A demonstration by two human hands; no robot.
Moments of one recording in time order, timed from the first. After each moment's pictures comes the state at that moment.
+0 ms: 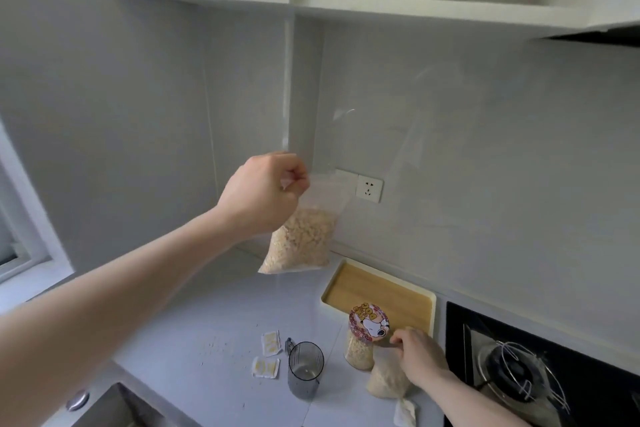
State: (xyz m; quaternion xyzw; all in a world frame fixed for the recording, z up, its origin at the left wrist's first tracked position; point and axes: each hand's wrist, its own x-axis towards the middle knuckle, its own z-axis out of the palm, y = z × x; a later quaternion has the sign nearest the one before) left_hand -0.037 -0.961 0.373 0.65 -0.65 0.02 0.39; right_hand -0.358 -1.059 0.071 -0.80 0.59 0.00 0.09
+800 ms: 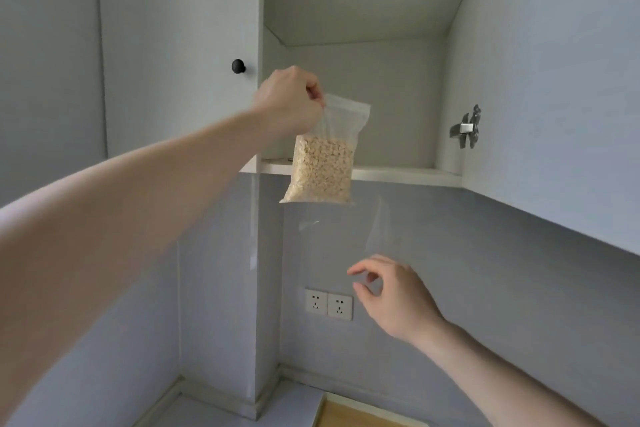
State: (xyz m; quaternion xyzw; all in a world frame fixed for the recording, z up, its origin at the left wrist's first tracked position) left_hand -0.078 -1.024 0.686 0.57 -0.66 0.21 0.44; right_hand -0.295 -1.046 0.429 -0.82 0.41 -0.40 0.01
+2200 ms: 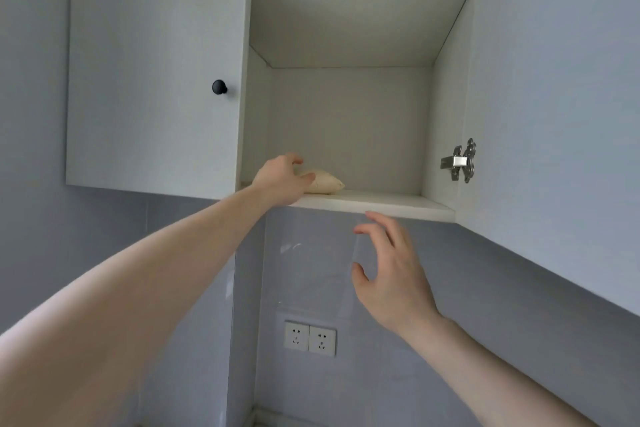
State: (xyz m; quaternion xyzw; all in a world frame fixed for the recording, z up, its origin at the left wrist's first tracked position) left_hand -0.066 -1.129 0.637 0.63 -0.65 0.04 0.43; right_hand -0.291 -1.076 0.506 -0.78 0.37 -0.49 -0.13
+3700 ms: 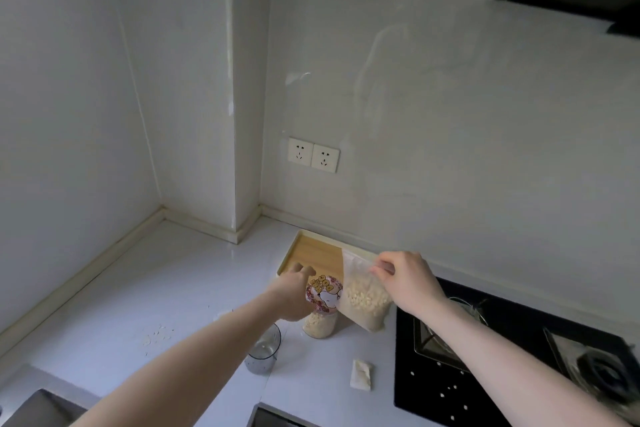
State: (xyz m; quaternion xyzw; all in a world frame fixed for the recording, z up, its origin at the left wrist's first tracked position) left_hand -0.131 -1.058 0.108 0.66 -0.70 -0.25 0.06; right_hand -0.373 -1.069 0.205 -0.79 0.58 -0.17 0.11
